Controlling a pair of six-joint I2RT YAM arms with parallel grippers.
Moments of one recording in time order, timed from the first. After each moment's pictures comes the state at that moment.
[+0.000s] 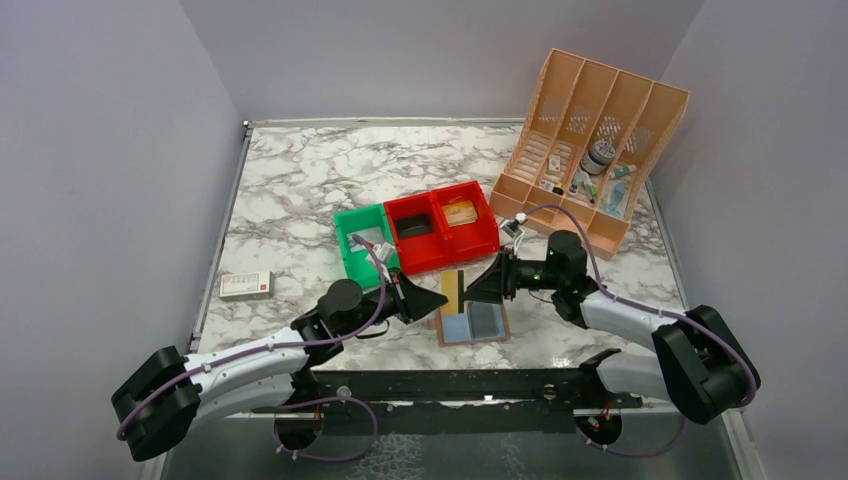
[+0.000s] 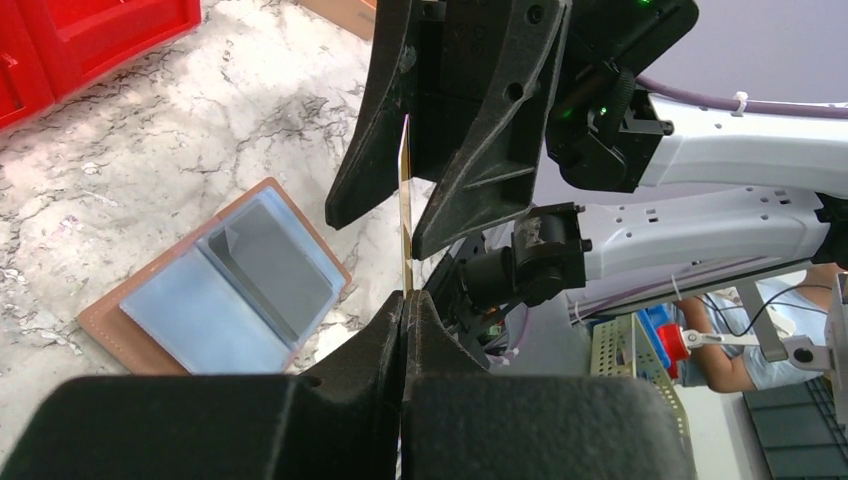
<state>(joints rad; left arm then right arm) -0.94 0.89 0.24 0.58 0.15 -0.91 0.45 1.23 0.34 0.66 -0.98 0.72</state>
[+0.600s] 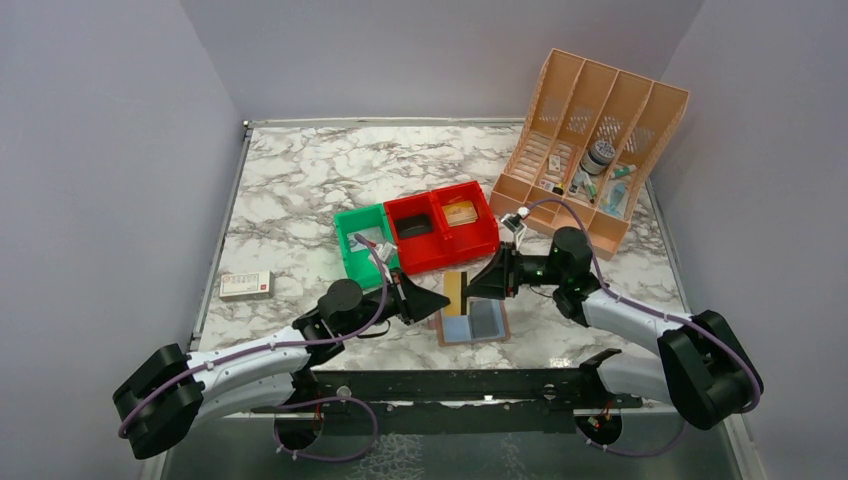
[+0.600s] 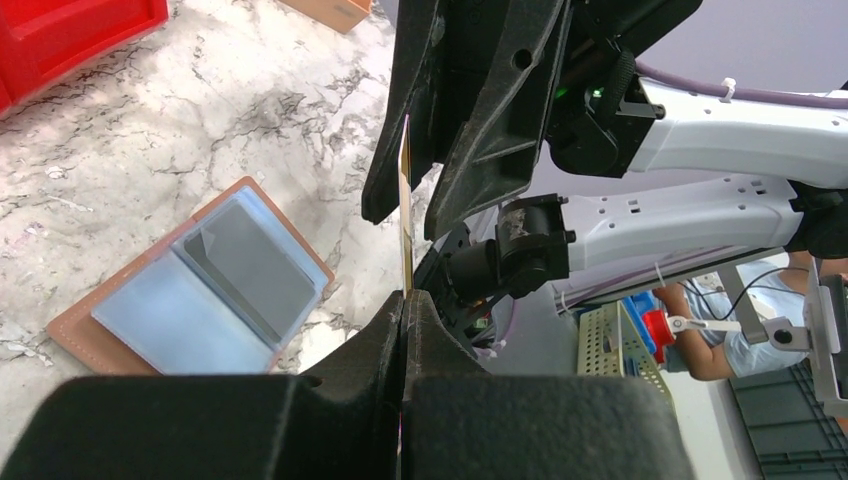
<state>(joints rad) -0.94 0.91 0.24 0.62 0.19 -0.92 0.45 1.20 0.37 0.69 -1.04 0.77</state>
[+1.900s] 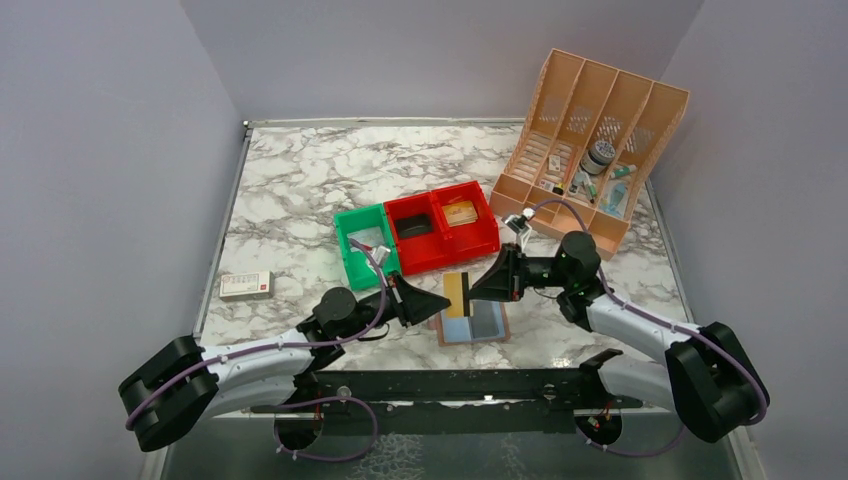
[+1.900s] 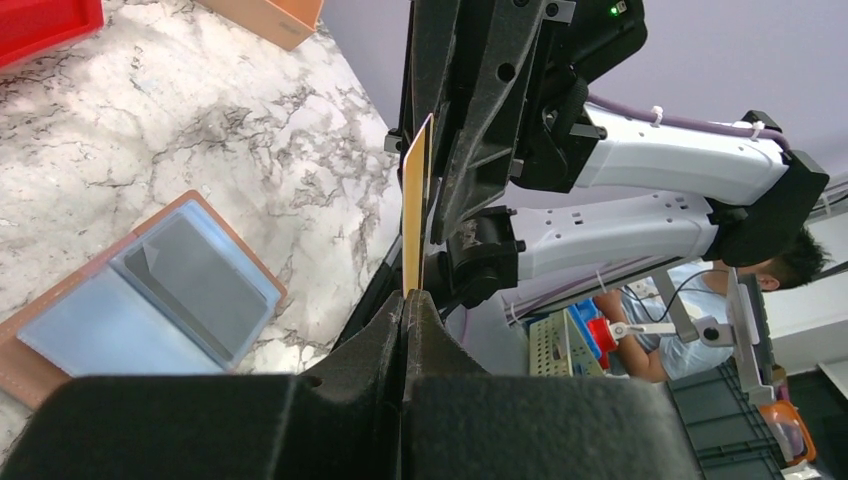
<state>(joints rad) -0.94 0.97 0.16 0.87 0.20 -1.01 0.45 1.14 0.35 0.77 -1.10 0.85</state>
